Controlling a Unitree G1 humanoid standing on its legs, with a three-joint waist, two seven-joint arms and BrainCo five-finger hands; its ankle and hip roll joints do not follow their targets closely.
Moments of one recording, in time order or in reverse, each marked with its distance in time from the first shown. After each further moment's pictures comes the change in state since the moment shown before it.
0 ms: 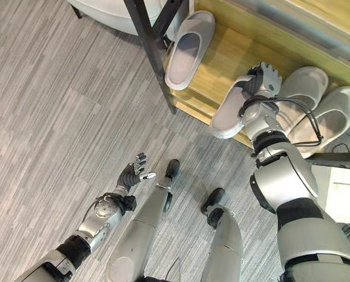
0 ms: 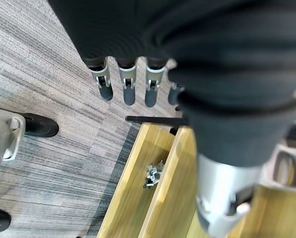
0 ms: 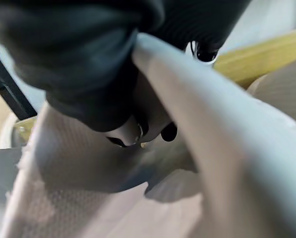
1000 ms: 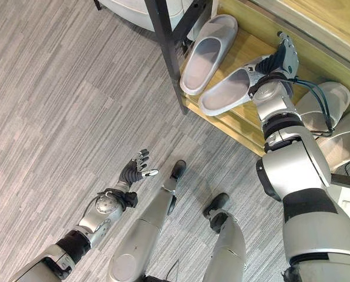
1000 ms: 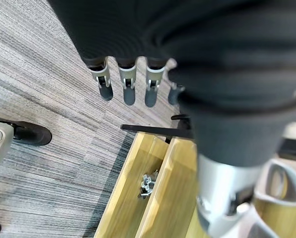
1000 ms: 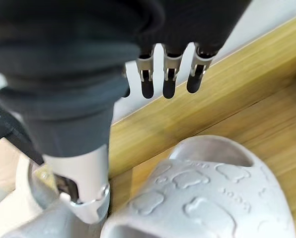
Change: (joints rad) left arm -0.039 0.013 -0.034 0.001 0.001 0.014 -0.001; right arm -0.099 -0.027 -0.061 0.034 0.213 -0.007 0.036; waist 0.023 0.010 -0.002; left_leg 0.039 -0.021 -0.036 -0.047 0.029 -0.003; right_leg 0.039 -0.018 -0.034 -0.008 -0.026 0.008
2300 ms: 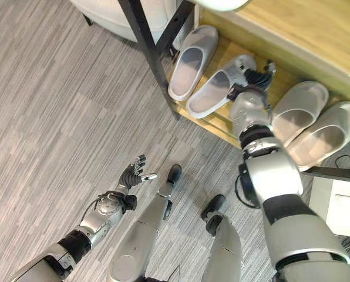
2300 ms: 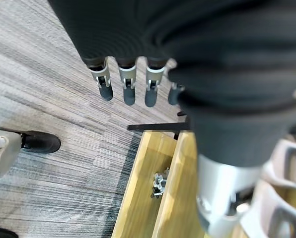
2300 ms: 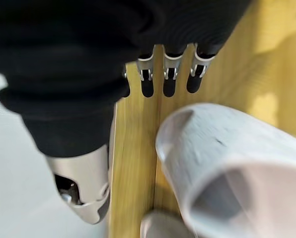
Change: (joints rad) left arm -0.008 -0.006 -0.024 0.094 0.032 0.027 0.057; right arm 0.201 0.254 -0.283 -0.205 0.625 -0.161 -0.040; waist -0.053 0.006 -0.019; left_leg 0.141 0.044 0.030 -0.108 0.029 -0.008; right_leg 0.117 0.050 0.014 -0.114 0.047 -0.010
